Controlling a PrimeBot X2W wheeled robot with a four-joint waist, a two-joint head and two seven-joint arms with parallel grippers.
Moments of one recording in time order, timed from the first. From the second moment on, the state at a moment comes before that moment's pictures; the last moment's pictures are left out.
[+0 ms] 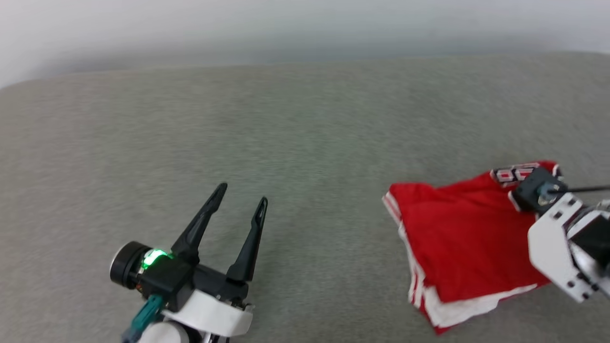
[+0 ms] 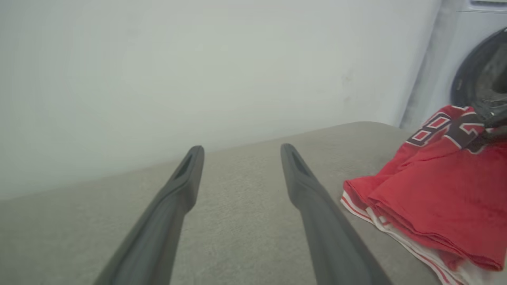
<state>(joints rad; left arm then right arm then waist) -0.07 0.18 -0.25 -0.08 -0.17 -0.13 -0.26 -0.36 -0.78 0.48 -0.20 0.19 0.13 0.91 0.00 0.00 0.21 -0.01</state>
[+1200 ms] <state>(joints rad) -0.36 0.34 -0.30 -0.22 -0.20 -0.13 -0.26 -0.59 -0.86 0.01 0.51 0.02 0.13 0.36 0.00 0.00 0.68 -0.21</state>
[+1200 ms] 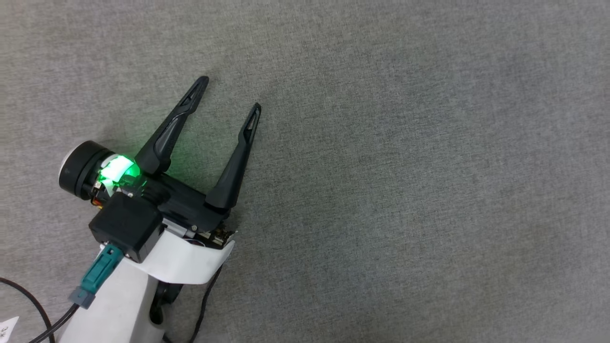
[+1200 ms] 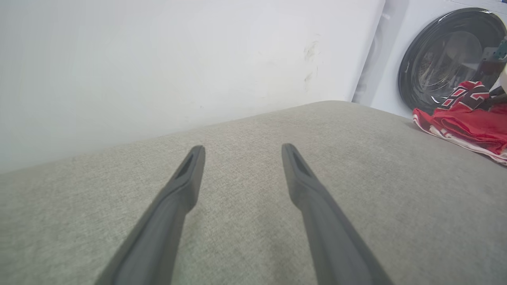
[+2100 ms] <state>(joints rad) -0.06 0.15 -0.09 -0.05 -0.24 -0.13 -0.26 -0.30 -0.44 -0.16 -0.02 0.14 0.13 0.11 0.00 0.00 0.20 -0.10</state>
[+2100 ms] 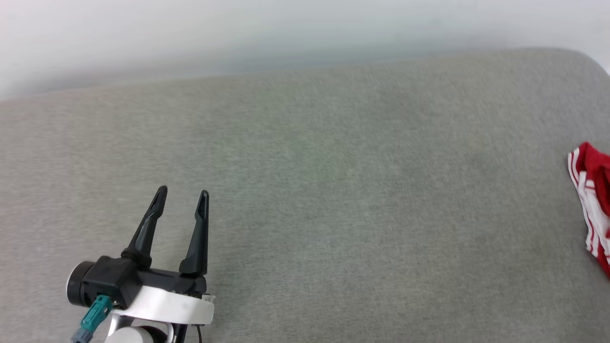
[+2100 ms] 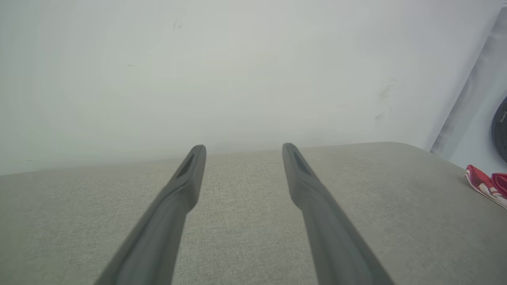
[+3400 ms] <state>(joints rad) 0.04 0.08 -0.02 0.03 -0.13 -0.13 -0.26 0.03 -0.10 -0.08 0.04 0.20 0.13 -0.17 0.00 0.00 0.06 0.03</state>
